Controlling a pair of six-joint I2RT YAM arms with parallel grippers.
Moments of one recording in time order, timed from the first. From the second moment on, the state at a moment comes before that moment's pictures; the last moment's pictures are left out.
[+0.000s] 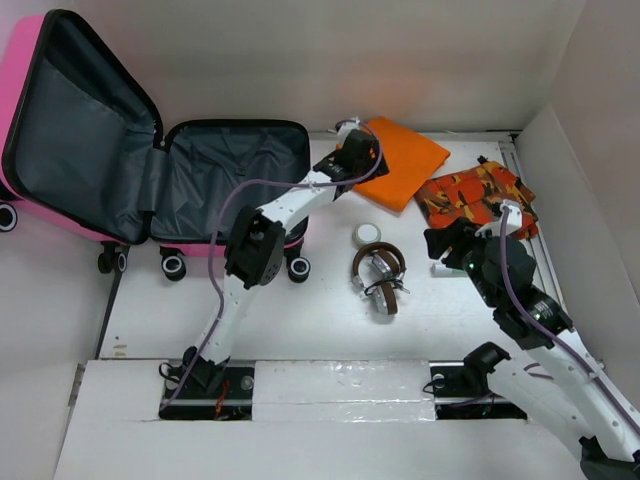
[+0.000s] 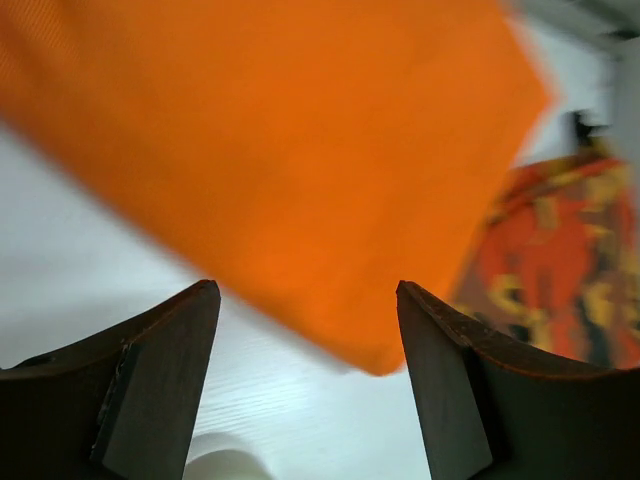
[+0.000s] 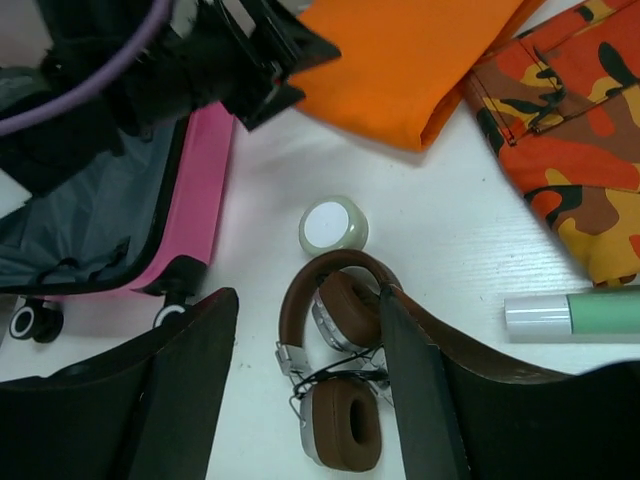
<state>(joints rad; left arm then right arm) -0.68 2.35 2.14 -0.30 -0.17 -0.78 0.54 0.60 0.76 -0.39 0.34 0.57</state>
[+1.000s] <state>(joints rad) -0.65 2.58 2.22 -0.36 -0.30 -1.27 0.54 0.59 0.71 -0.37 0.18 0.58</state>
